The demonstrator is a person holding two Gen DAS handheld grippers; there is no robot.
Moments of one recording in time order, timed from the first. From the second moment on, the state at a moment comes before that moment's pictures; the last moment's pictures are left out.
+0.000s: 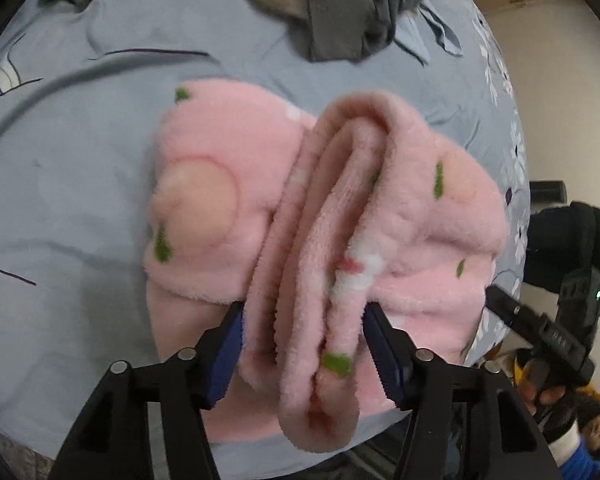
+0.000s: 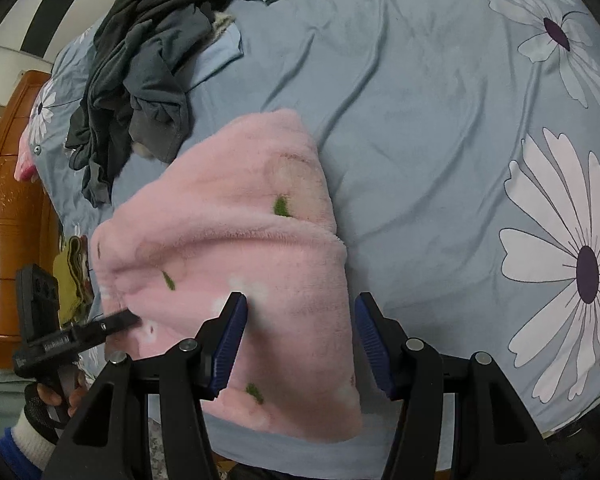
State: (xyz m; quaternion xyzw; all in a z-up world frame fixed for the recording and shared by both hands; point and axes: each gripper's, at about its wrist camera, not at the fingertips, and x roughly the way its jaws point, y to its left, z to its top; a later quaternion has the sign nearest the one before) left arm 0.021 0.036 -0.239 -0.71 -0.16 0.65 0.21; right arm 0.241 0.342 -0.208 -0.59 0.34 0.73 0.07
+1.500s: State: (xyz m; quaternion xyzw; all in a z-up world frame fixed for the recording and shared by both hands) left arm 0.032 -0.027 -0.240 -0.66 -0.23 0.70 0.17; right arm 0.238 0.345 -0.230 -0.56 0.42 0.71 -0.05
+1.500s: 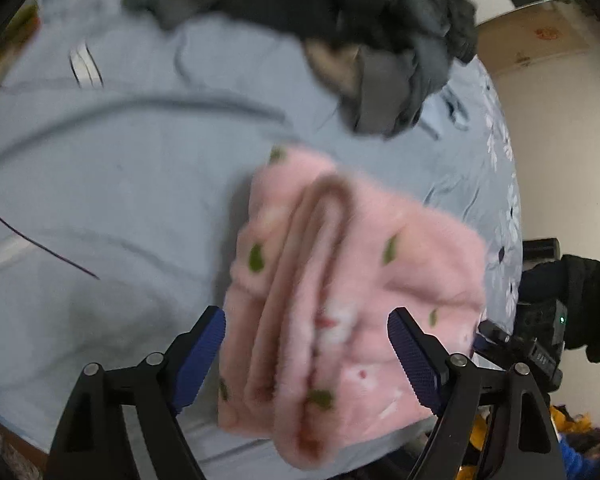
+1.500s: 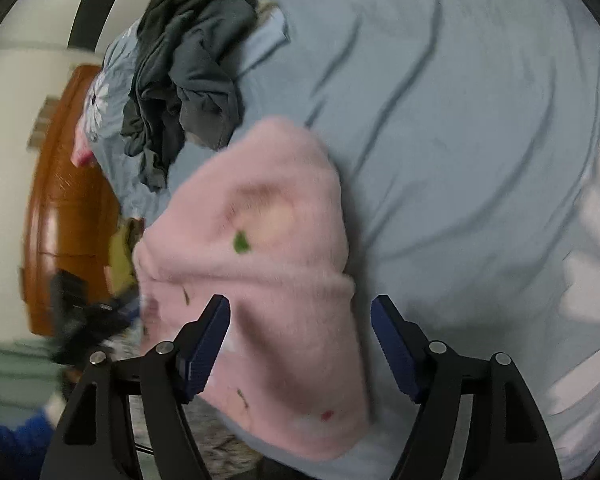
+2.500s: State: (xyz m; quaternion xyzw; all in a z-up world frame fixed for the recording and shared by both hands) left arm 0.039 -0.026 -0.166 -0.61 -0.29 0.72 0.18; right arm 0.177 0.321 -0.136 -0.55 0.43 0.71 -0.10
